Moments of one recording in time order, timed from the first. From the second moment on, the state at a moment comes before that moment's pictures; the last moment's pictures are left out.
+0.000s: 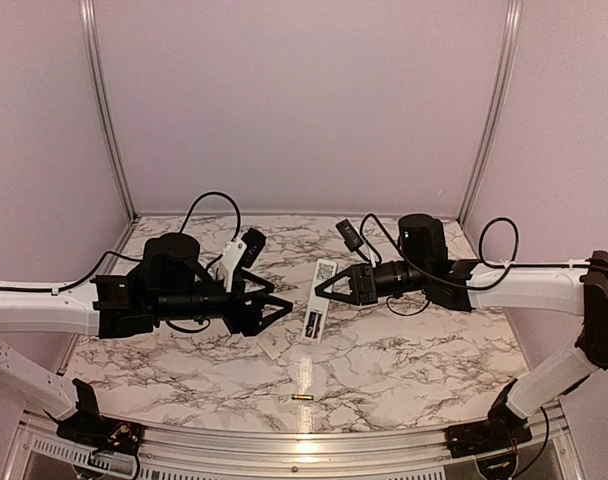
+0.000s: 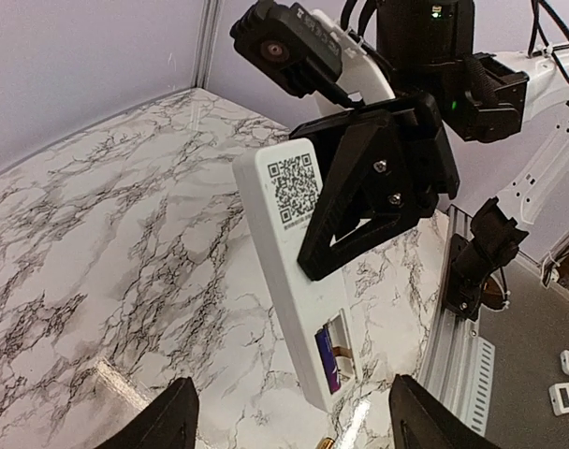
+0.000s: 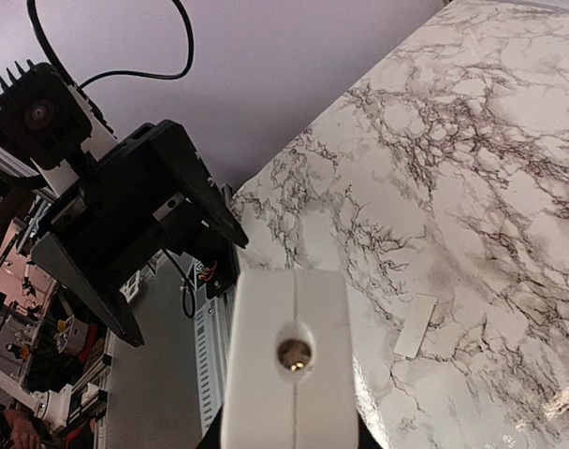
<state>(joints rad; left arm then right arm) -1.03 1.28 0.81 0.14 0.13 -0.25 0.71 1.45 0.86 0.25 -0.81 0.49</state>
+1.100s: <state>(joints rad) -1.29 1.83 1.15 -0.39 -0.04 0.10 0.42 1.33 0.60 0.19 -0.83 0.51</state>
